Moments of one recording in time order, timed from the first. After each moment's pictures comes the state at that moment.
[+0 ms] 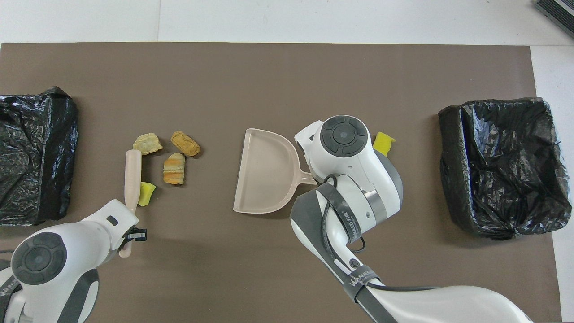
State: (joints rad) left arm -0.20 -0.35 0.01 -2.68 0.17 2.36 -0.28; right arm 0.53 0.32 -0.03 -1.79 0.02 2.01 -0.86
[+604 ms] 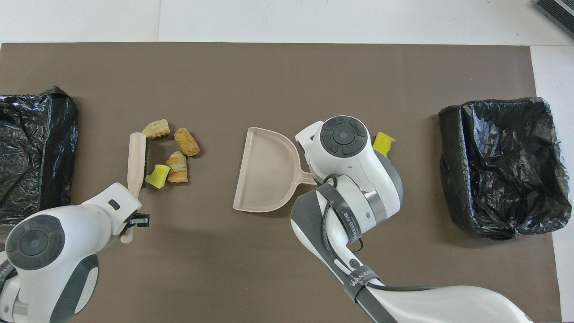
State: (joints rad) left arm -0.22 -0.32 0.02 -2.55 0.17 2.30 -0.25; right arm 0.53 0.32 -0.03 -1.79 0.02 2.01 -0.83
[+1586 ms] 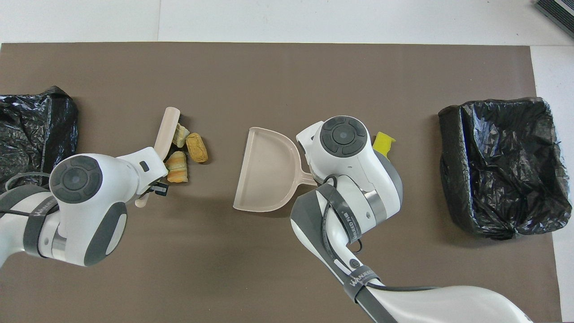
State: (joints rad) left arm -0.27 -0.03 0.00 -2.30 0.17 2.31 -0.05; right arm 0.53 0.32 -0.03 -1.80 0.02 1.99 -0.82
